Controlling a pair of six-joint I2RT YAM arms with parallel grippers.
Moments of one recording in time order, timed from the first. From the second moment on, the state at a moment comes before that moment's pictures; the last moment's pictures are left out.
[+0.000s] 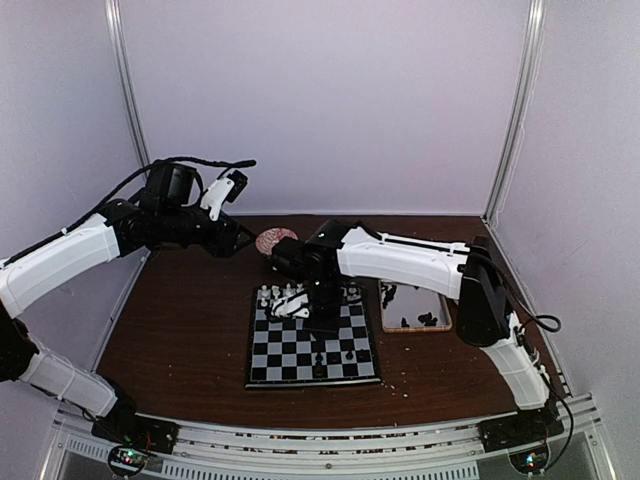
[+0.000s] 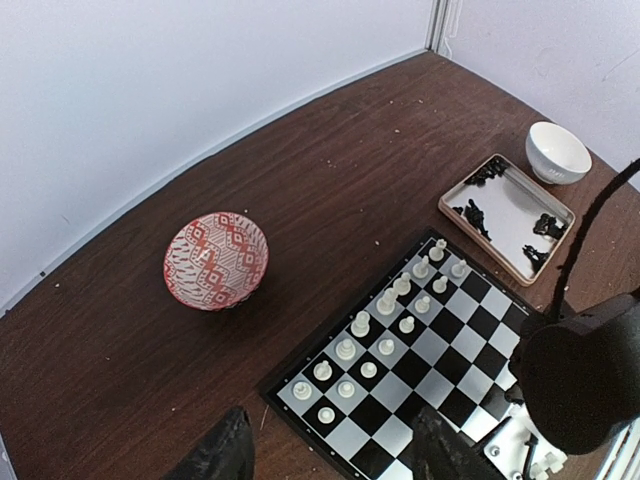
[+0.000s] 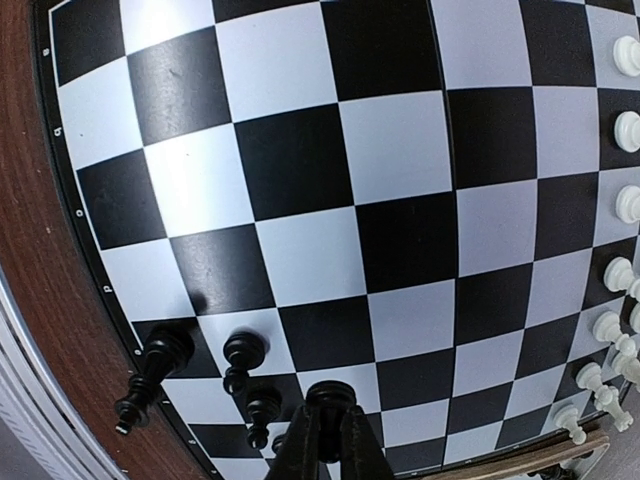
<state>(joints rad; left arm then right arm) -0.56 1.33 1.20 -0.44 0.17 0.09 1.04 2.35 2.19 -1.31 -0.03 -0.42</state>
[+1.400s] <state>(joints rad) -0.79 1.62 1.38 -0.61 0.21 0.15 0.35 1.24 1.15 -0.84 -0.32 -0.41</state>
